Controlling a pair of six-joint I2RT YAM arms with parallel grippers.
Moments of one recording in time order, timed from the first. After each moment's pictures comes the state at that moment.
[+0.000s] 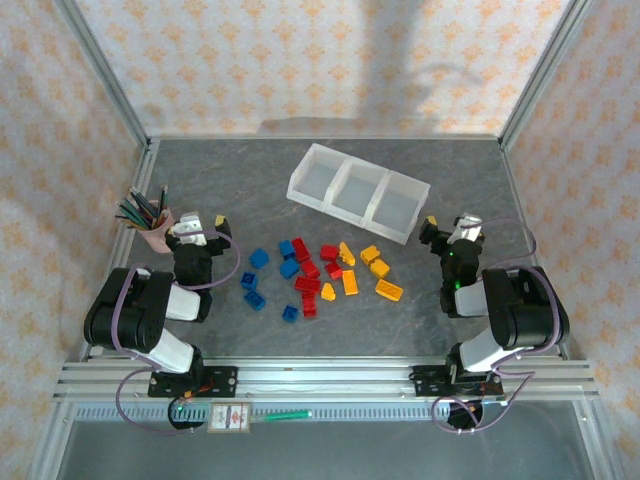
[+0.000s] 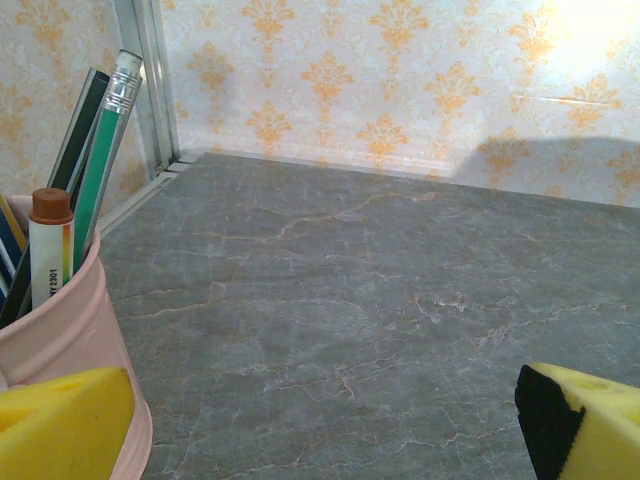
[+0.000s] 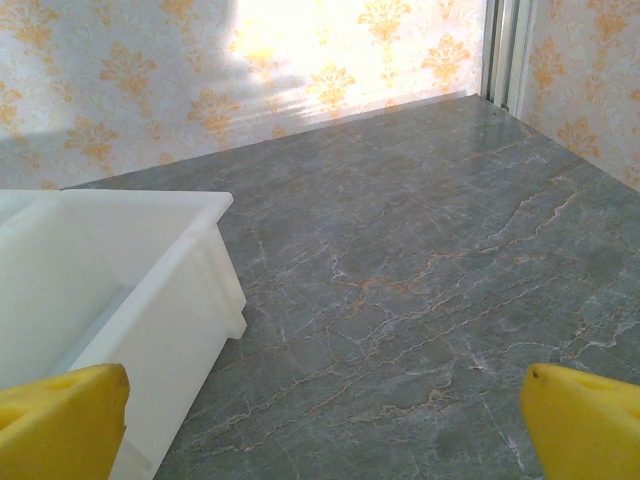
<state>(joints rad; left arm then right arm) -0.02 1.53 0.20 1.21 -0.28 -0.09 0.04 1.53 0.22 1.11 0.18 0.19</state>
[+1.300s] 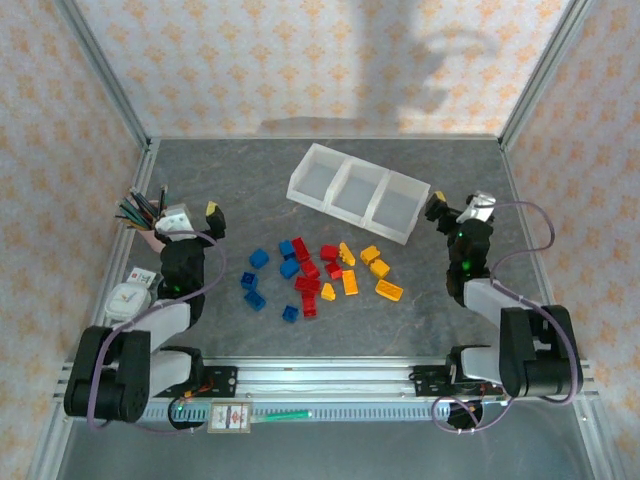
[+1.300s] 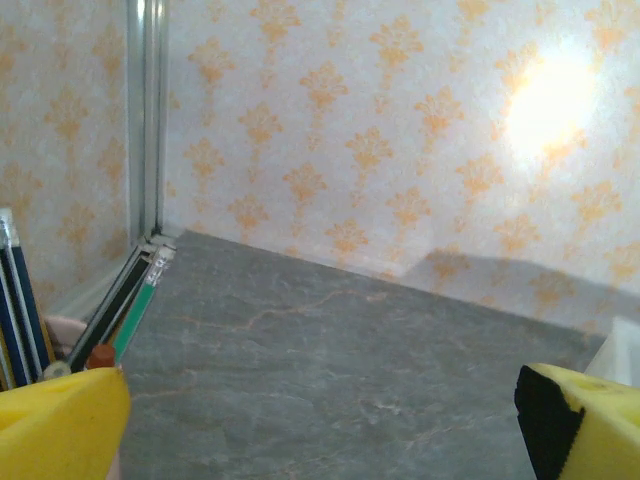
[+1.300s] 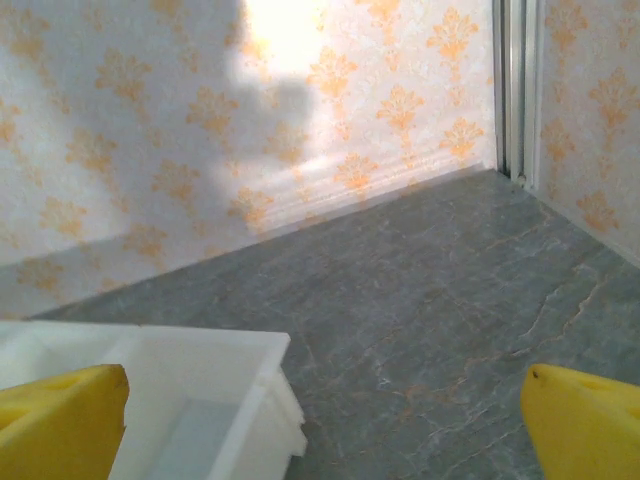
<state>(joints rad) -0.02 1.10 0.25 0.86 -0.26 -0.23 0.03 1.24 0.44 0.66 0.17 0.37</state>
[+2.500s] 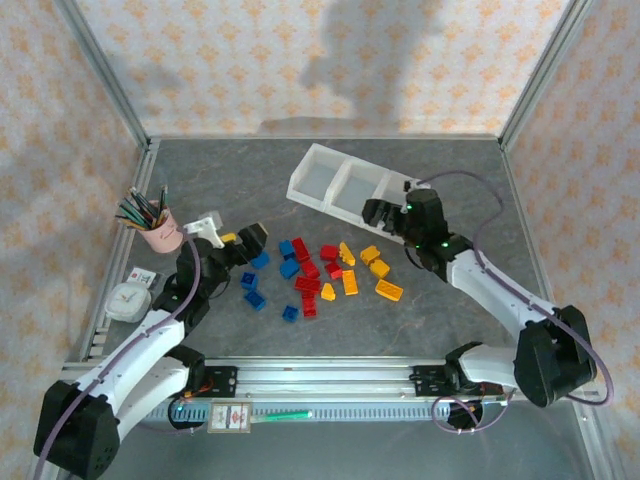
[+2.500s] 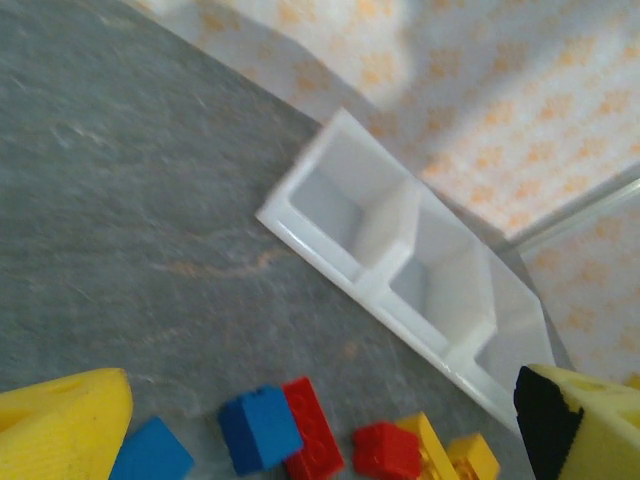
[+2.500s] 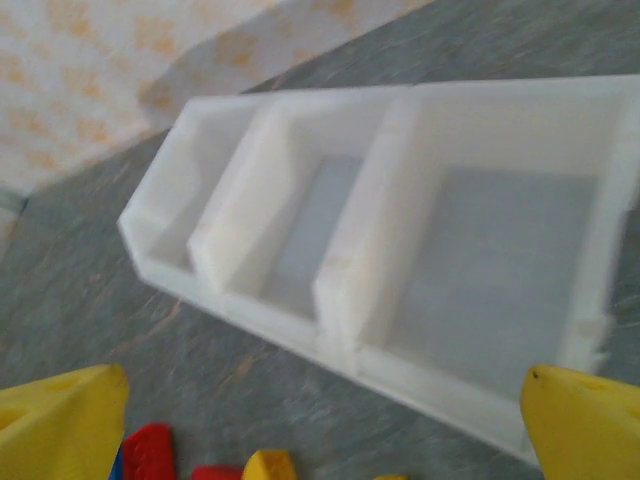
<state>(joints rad) -0.33 0.84 0.38 0.16 0.00 -0.72 0.44 1.25 0.82 -0.14 0.02 0.57</state>
